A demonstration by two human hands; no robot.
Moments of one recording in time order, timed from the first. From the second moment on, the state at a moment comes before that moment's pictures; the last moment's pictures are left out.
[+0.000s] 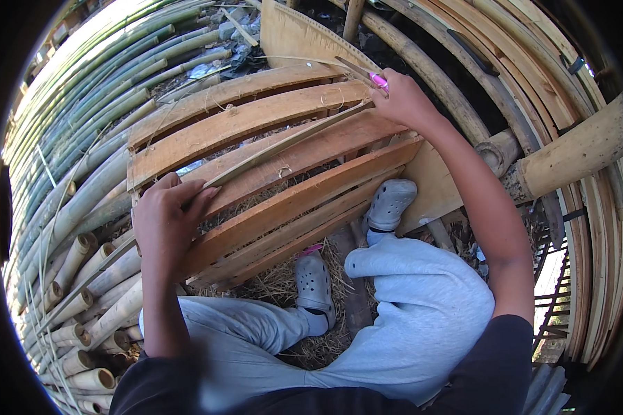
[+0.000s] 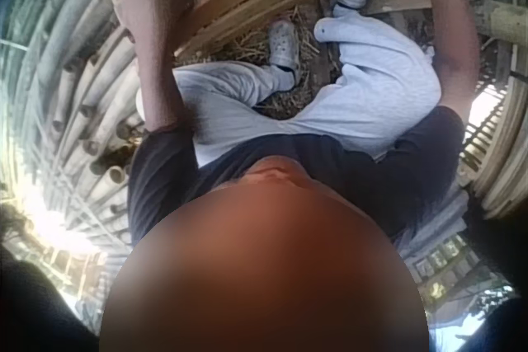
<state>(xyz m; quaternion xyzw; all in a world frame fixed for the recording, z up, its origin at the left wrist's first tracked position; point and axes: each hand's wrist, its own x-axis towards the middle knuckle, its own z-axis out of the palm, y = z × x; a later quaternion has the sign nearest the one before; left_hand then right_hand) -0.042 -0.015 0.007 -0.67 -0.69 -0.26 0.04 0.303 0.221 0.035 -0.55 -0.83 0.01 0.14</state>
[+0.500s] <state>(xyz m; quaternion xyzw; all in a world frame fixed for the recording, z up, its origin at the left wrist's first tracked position) -0.039 -0.015 0.010 -0.67 -0.70 -0.25 0.04 0.294 0.238 0.030 -0.46 -0.89 -0.01 0.04</state>
